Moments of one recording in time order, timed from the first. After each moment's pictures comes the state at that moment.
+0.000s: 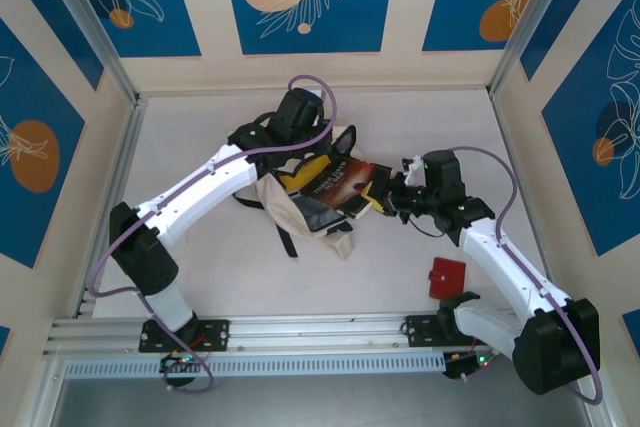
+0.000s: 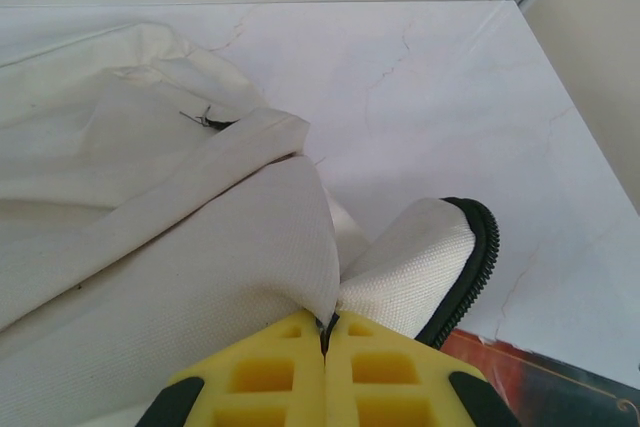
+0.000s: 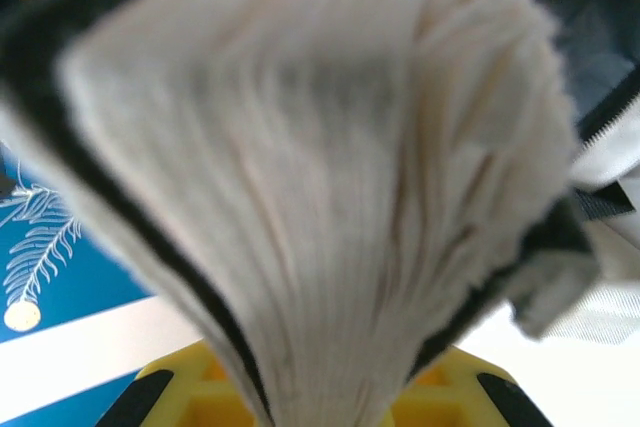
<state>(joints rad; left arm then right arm) -0.77 1.70 1.68 -0.62 -0.19 -0.51 0.31 1.04 0.72 -0.31 -0.67 1.12</state>
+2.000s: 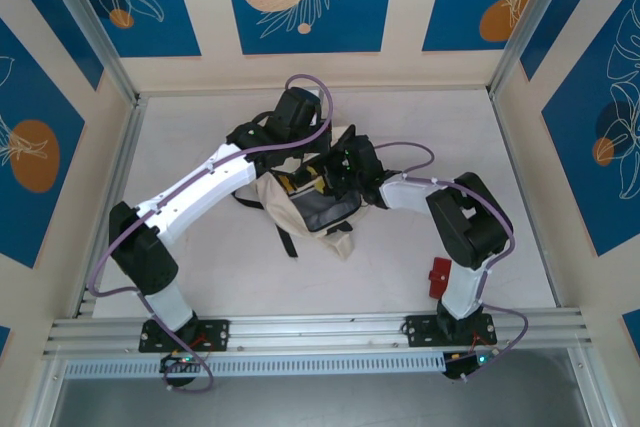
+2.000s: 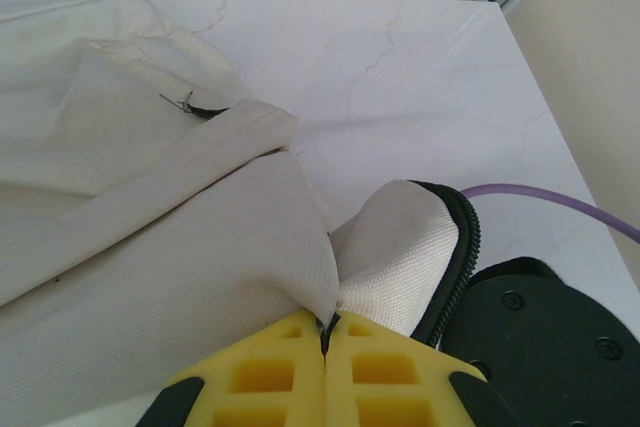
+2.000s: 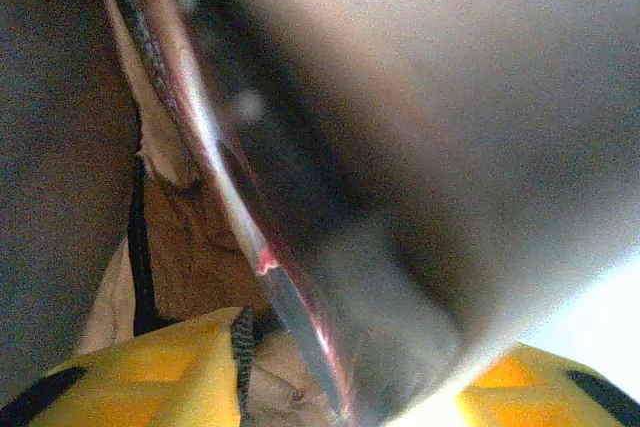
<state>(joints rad) -0.76 1.70 1.67 -0.61 -0.14 -0.57 0.56 1.81 0.99 0.22 -0.40 1.56</state>
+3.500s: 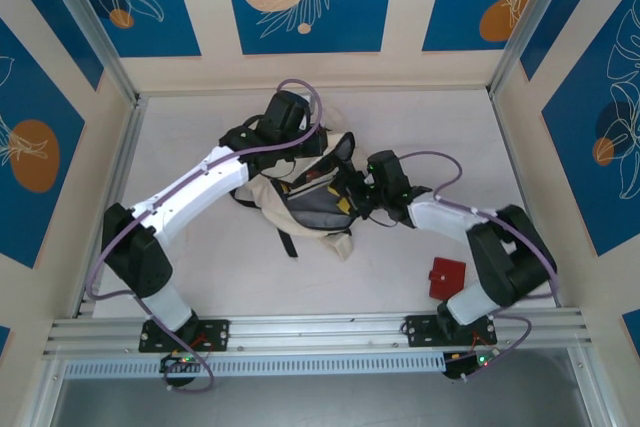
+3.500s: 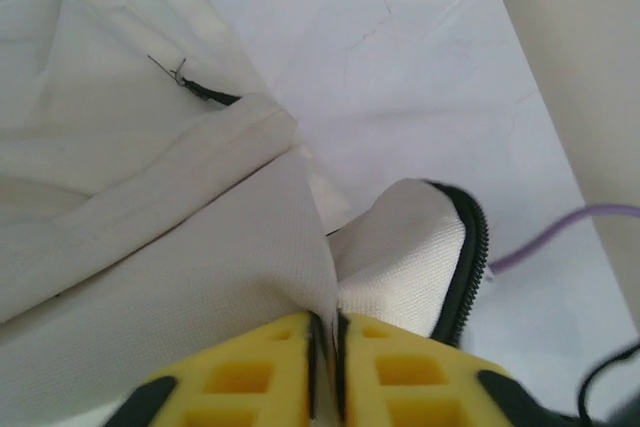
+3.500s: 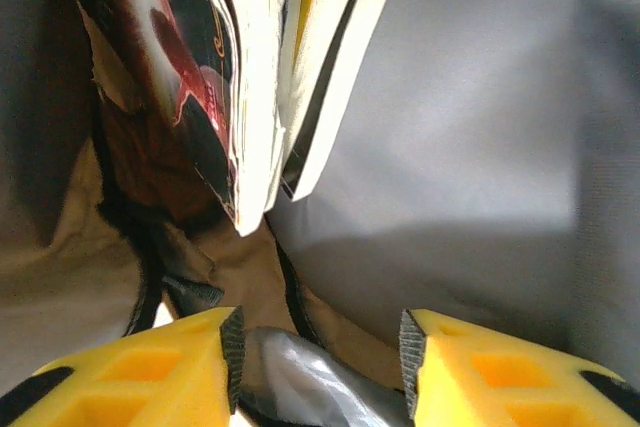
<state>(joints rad) -0.70 1.66 1.57 -0.57 -0.02 -0.61 0.51 1.48 0.74 0.02 -0.41 1.36</state>
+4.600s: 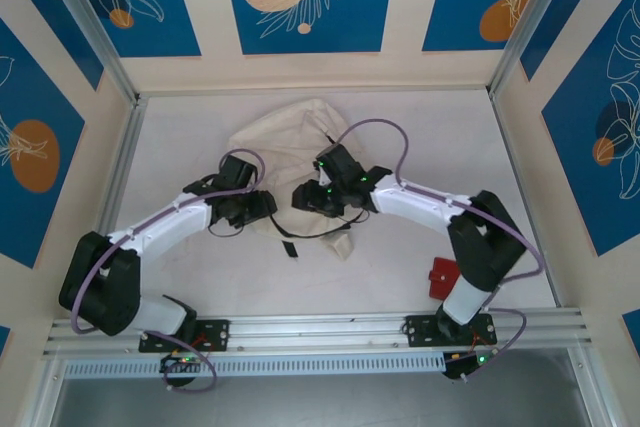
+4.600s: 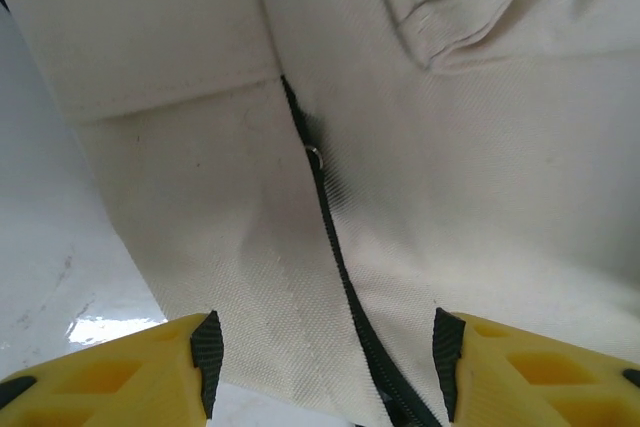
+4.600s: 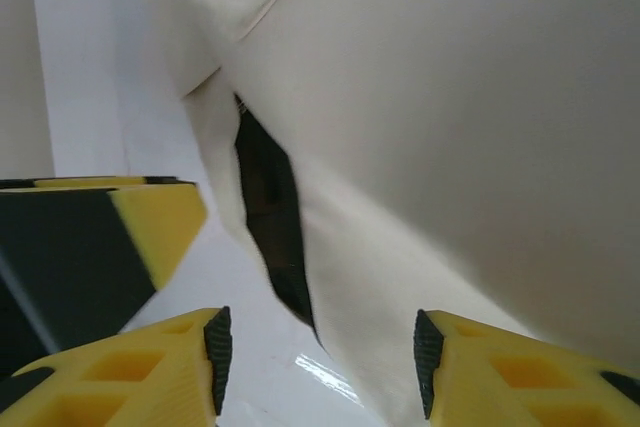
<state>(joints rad) -0.48 1.40 0.85 -0.54 0.09 -0.78 0.75 1.70 1.14 -0.37 -0.36 0.86</state>
